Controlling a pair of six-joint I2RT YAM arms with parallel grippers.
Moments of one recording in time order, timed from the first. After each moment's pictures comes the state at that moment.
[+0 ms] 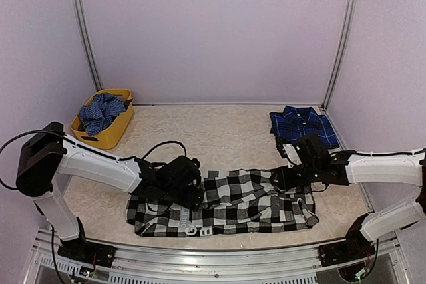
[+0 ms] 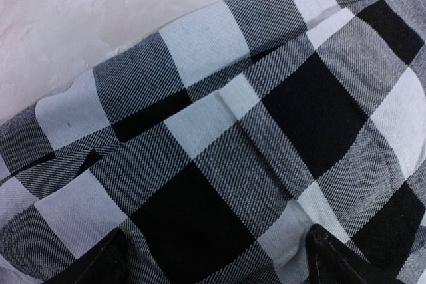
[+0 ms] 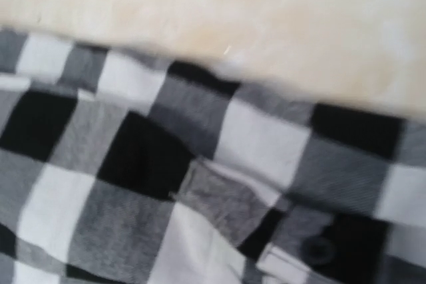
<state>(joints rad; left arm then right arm) -1.05 1.72 0.89 -0.20 -0.27 -0.53 0.68 1.25 0.61 -0.19 -0.03 0.40</state>
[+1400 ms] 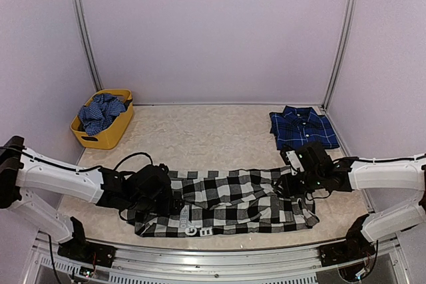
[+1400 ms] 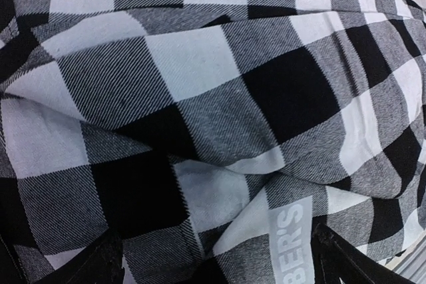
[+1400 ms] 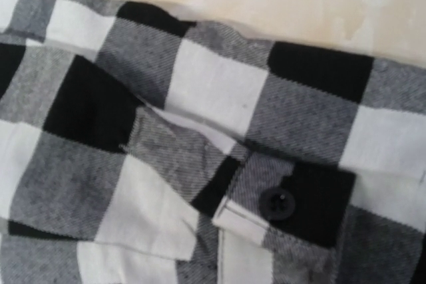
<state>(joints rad) -1.08 1.40 0.63 -0.24 -0.26 -0.87 0.69 1.23 0.53 -0.18 0.01 0.36</state>
